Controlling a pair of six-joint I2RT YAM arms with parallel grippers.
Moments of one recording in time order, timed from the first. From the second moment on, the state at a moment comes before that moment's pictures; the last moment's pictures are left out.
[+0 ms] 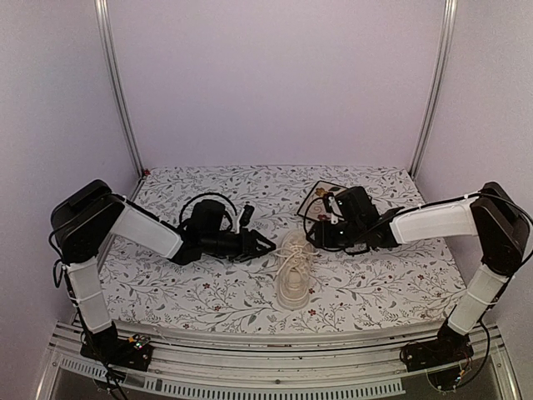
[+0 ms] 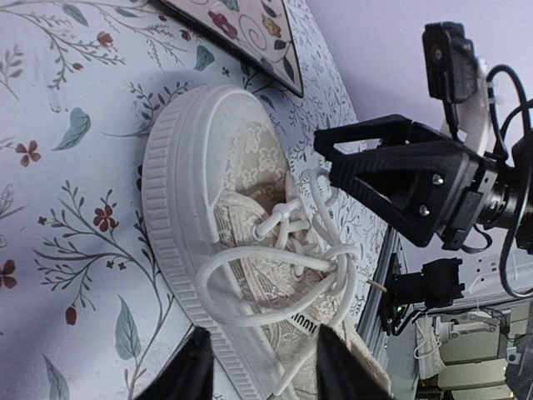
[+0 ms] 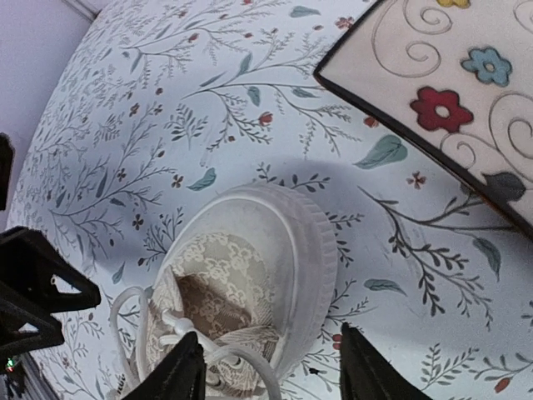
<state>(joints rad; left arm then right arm) -0.72 1.90 0.85 0.57 0.53 -0.82 0.71 1.71 0.94 0.02 -0.04 0.57</state>
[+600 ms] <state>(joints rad) -0.72 1.87 0.81 0.59 0.51 -0.80 0.79 1.46 0.69 0.10 -0.18 0.58</state>
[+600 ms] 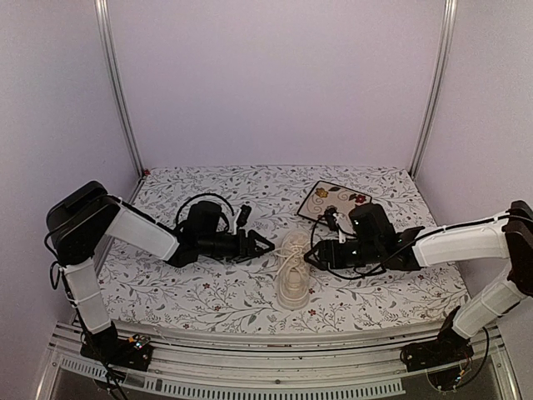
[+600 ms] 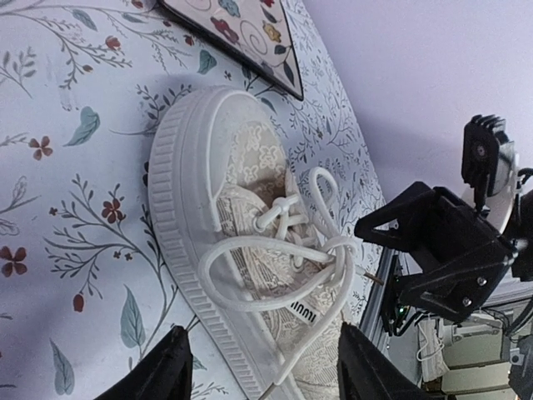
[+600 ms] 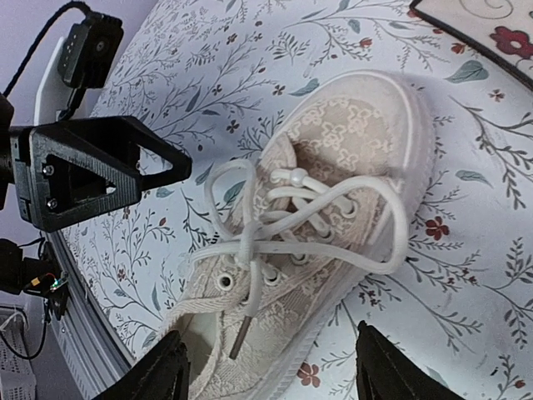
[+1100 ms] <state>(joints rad) -0.72 1.87 0.80 0.59 0.50 -0.80 0.82 1.61 0.80 0.11 -0.17 0.64</state>
